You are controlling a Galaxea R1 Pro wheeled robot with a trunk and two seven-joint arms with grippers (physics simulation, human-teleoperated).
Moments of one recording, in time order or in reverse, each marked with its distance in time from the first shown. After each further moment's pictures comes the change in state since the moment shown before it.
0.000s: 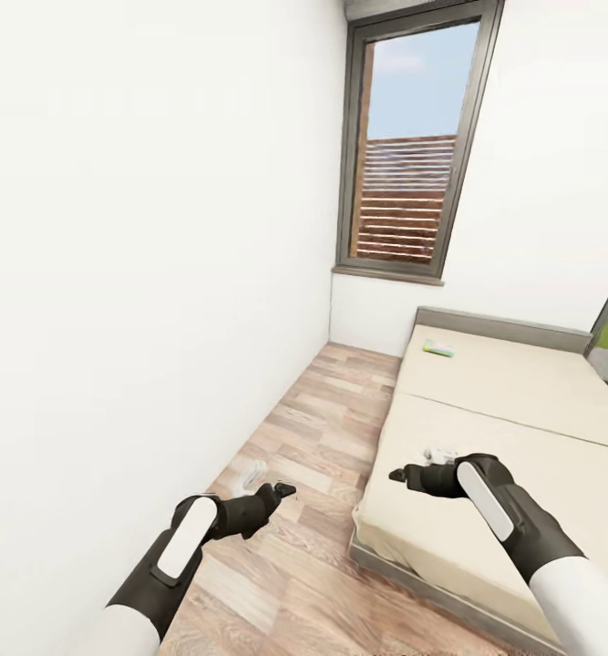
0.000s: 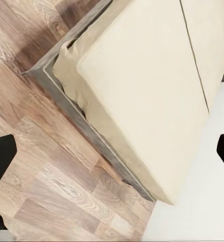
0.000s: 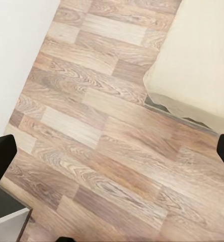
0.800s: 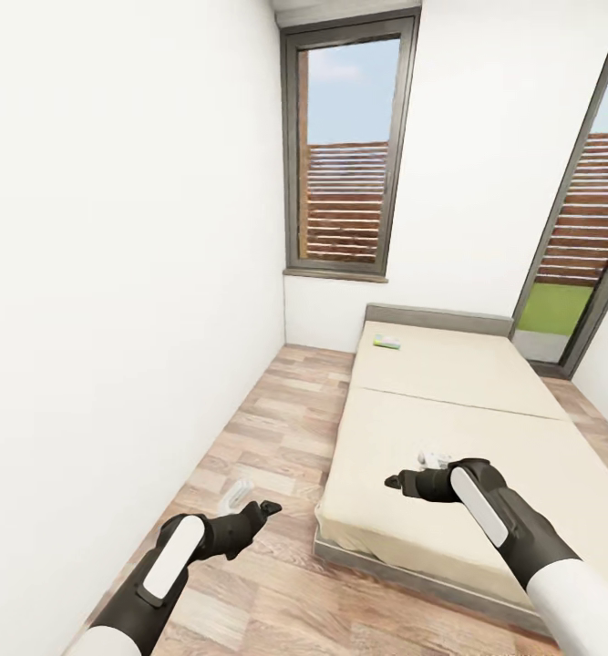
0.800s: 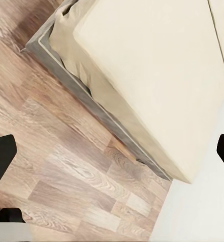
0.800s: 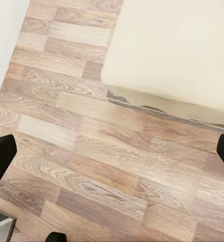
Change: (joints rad) left arm 0.050 0.039 0.014 0.017 -0.006 -0.026 0.009; right arm 0.005 0.000 0.058 0.007 0.002 -0.018 0.000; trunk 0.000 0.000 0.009
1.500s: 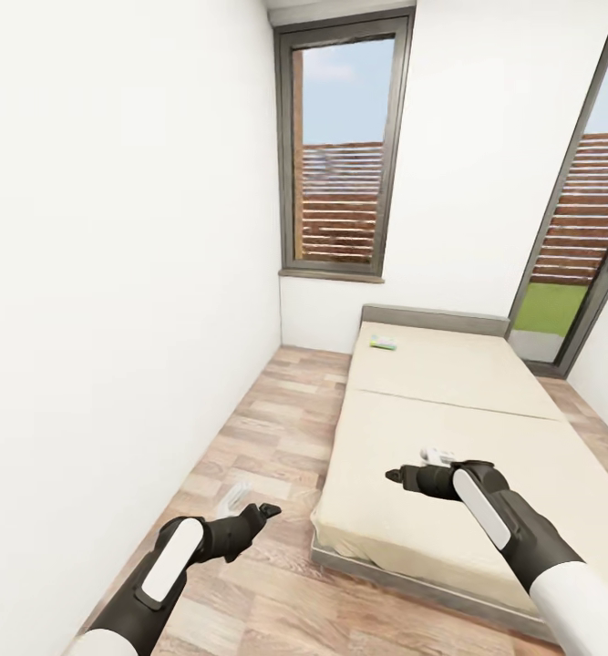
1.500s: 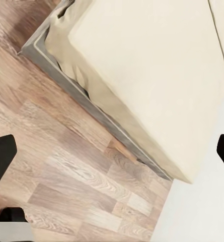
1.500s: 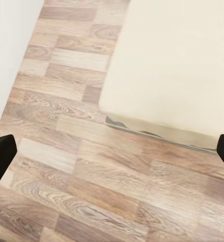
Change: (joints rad) left arm 0.006 0.006 -0.006 0.002 -0.005 -0.002 -0.010; right arm 0.007 -0.007 0.000 -0.003 -0.003 -0.090 0.016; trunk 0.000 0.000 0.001
